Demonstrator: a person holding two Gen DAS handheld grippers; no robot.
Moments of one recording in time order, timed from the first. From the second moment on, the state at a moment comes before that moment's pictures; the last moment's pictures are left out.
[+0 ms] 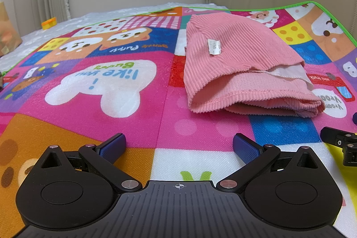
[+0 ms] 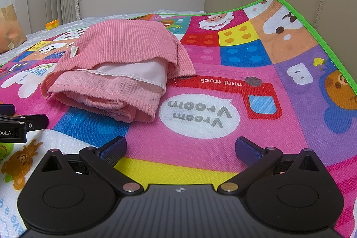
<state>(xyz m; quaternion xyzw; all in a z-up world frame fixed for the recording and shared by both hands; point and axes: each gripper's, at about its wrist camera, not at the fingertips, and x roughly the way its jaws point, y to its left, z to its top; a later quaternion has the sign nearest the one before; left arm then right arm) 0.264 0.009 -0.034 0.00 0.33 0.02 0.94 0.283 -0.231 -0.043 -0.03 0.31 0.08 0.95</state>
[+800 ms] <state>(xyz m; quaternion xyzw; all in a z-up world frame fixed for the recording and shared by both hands) 0.265 0.016 -0.028 -0.02 0.35 0.00 0.94 0.284 -0.232 -0.044 -0.03 0.31 0.08 0.94</state>
